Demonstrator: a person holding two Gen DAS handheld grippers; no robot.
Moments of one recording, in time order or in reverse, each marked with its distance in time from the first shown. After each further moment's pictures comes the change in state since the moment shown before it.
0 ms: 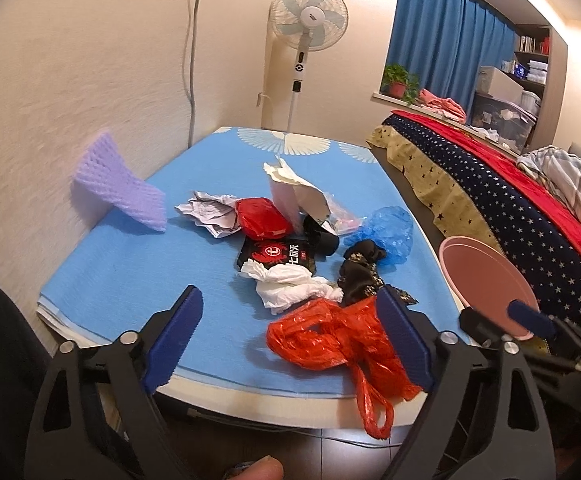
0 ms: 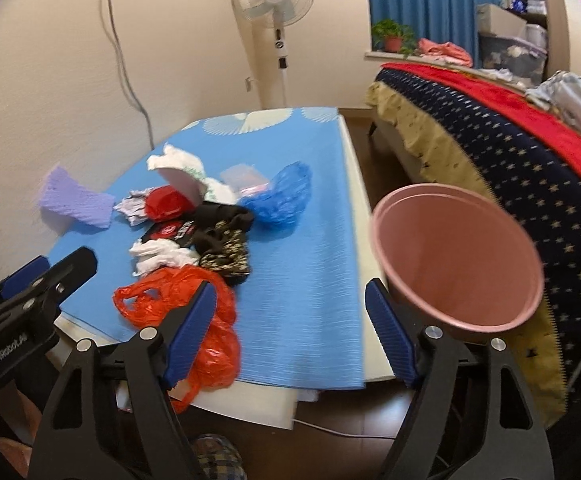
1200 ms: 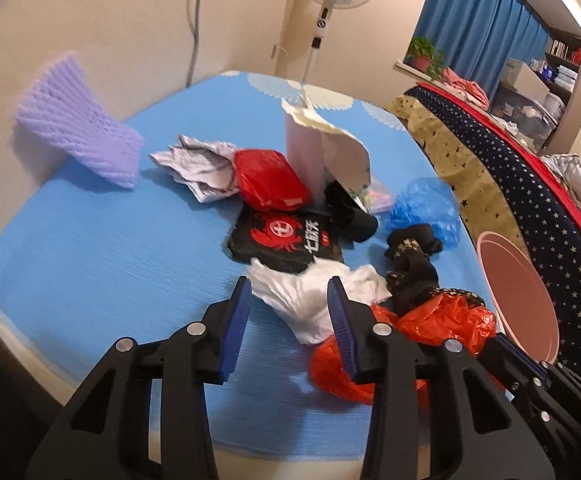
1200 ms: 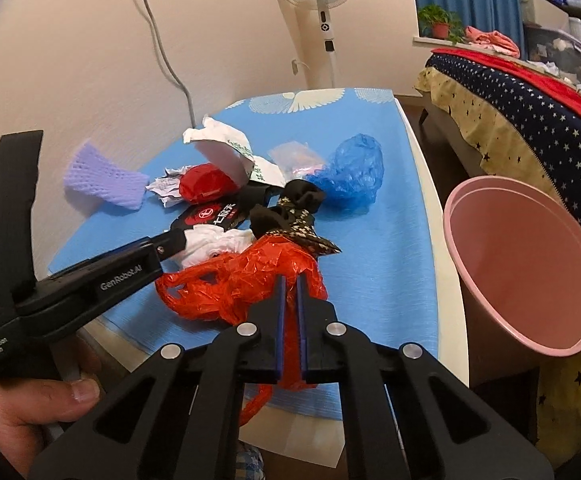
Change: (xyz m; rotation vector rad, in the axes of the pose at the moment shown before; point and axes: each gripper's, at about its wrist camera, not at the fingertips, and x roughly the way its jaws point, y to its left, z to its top) left arm 0.094 0.017 0.000 -0.109 0.168 -0.027; right arm 0.043 0.014 -0.003 -0.040 0.059 0.158
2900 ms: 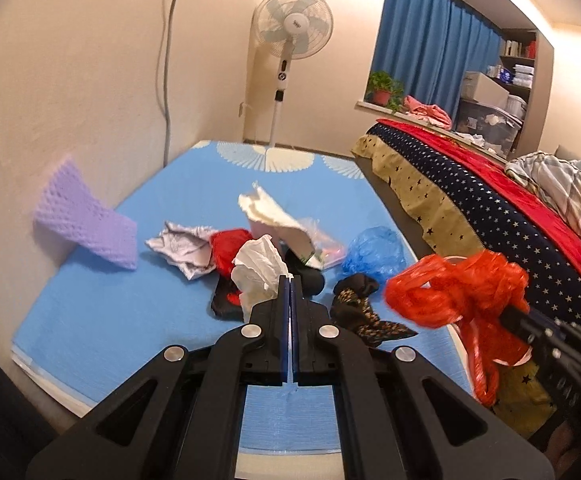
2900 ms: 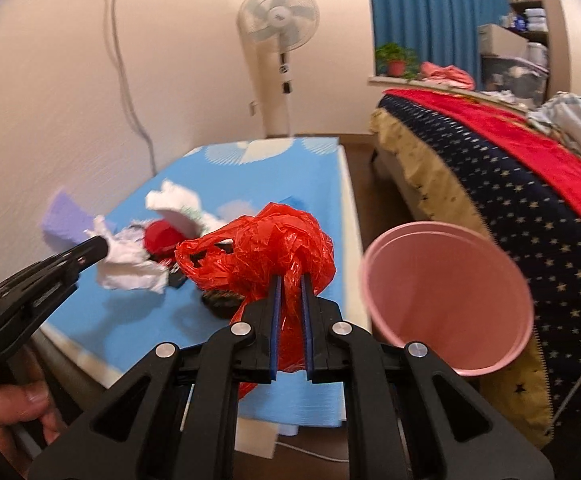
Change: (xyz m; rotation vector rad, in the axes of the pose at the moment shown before) left arm -0.069 -0.023 0.017 0.134 -0.198 -0.051; right arm -0.067 -0.024 0.025 0.017 -0.155 -0.186
